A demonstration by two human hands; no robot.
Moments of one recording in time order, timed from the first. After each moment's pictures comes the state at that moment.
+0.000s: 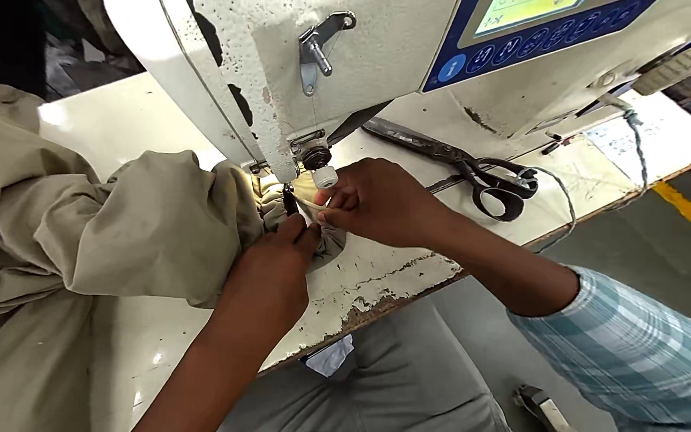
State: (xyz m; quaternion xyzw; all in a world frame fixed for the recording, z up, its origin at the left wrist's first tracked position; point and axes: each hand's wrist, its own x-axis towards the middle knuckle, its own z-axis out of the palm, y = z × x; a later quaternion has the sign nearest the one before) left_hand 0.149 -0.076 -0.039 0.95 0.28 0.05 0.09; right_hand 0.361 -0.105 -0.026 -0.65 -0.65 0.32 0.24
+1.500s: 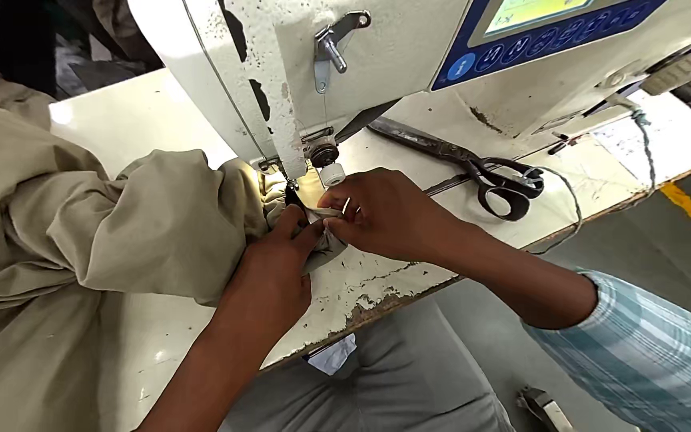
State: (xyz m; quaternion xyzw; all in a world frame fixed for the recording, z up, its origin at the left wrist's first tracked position) left_hand 0.144 -0.077 -0.037 0.93 0.33 0.04 0.14; right_hand 0.352 -0.114 -0.029 -0.64 -0.70 0.25 0.20
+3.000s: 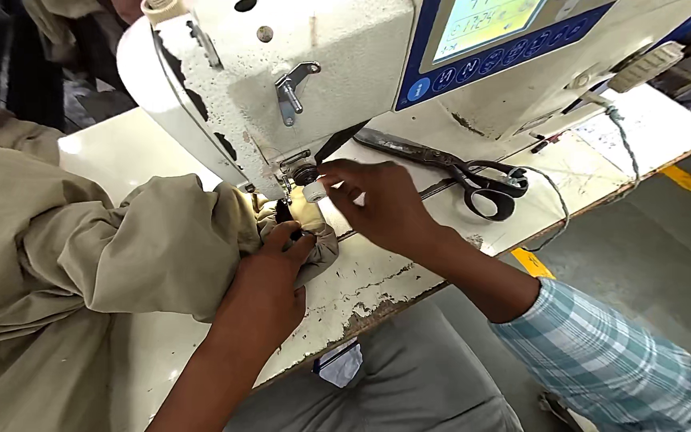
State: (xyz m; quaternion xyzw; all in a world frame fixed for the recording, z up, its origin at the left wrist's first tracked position) left_hand 0.148 -0.076 -0.029 0.93 0.35 -0.01 0.13; right_hand 0.363 -0.108 -0.052 -0.63 -0.66 0.11 0.40
